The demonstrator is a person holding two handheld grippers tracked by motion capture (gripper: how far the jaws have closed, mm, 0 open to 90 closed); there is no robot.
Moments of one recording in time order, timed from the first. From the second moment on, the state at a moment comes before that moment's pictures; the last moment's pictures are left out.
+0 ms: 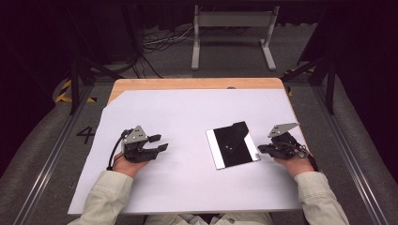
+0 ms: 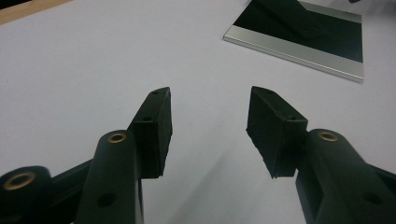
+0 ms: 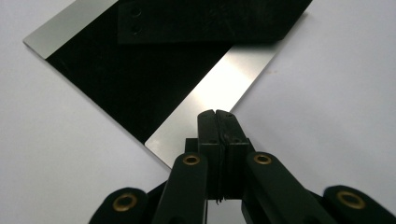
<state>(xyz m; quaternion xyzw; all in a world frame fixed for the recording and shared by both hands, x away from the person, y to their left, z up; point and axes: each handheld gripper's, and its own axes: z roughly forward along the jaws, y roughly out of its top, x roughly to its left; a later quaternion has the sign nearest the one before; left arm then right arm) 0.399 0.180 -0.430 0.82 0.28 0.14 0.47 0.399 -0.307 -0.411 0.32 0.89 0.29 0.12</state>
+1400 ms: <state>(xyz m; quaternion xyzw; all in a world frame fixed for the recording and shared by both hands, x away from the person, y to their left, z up) 0.402 0.170 -0.434 0.83 0.28 0.13 0.47 0.385 -0.265 -0.423 0.23 0.93 0.30 0.02</state>
